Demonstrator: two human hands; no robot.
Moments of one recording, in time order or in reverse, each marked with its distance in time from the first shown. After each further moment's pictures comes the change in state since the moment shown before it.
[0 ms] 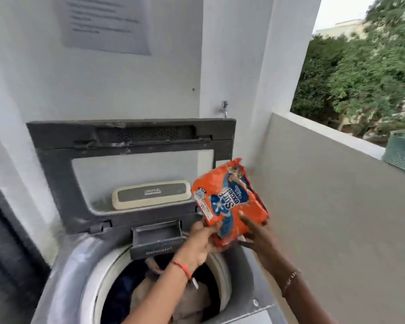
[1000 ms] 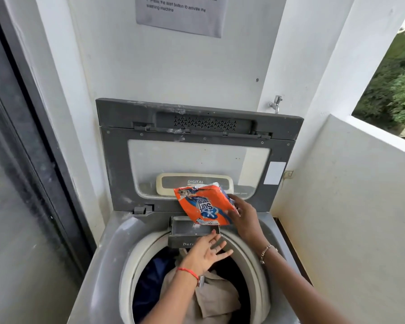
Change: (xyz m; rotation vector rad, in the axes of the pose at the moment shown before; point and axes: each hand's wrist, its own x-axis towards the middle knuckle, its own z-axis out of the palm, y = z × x) left_hand 0.011 -0.016 -0.111 -0.554 0.216 -0.212; right_hand 0.076 0.047 0.123 -0.596 -0.295 -0.360
